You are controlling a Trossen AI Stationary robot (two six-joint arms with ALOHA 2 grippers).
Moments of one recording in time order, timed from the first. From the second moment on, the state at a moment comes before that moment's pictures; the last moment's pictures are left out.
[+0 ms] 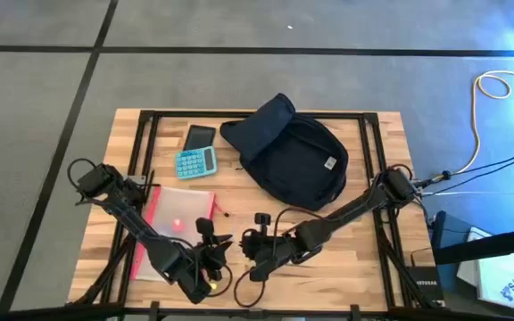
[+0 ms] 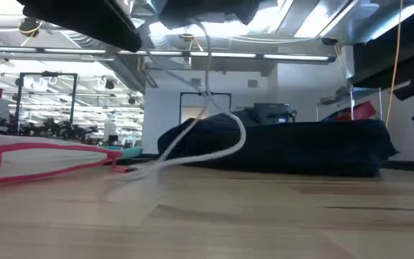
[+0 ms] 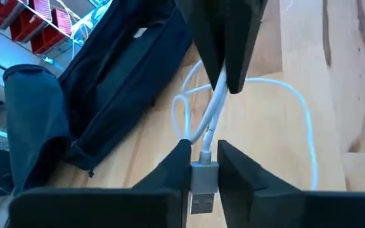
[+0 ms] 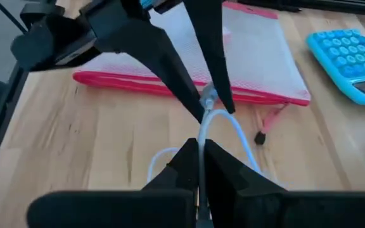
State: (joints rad) left arm -0.76 1.81 1.24 -0.59 -1.05 -0.46; right arm 0.51 1.99 1.54 -0.35 0.46 0.31
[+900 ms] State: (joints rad) left arm -0.76 1.81 1.24 -0.59 -1.03 -0.48; right arm 0.51 1.98 1.54 -0.37 0.43 0.28
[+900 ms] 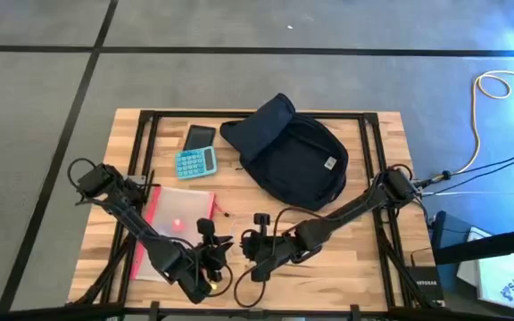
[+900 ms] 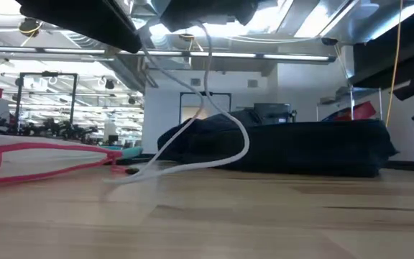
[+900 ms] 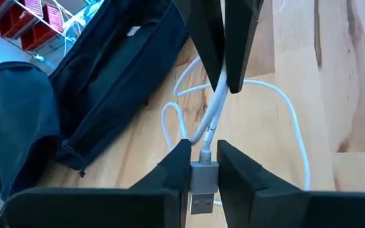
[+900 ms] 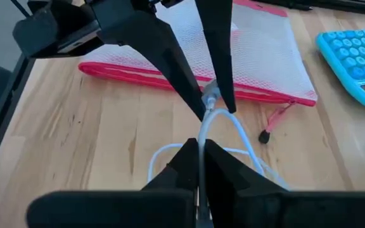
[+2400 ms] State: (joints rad) left arm -0.76 1.81 1.23 -0.59 -1.03 -0.49; right arm 0.48 1.98 1.54 -0.38 0.41 0.21
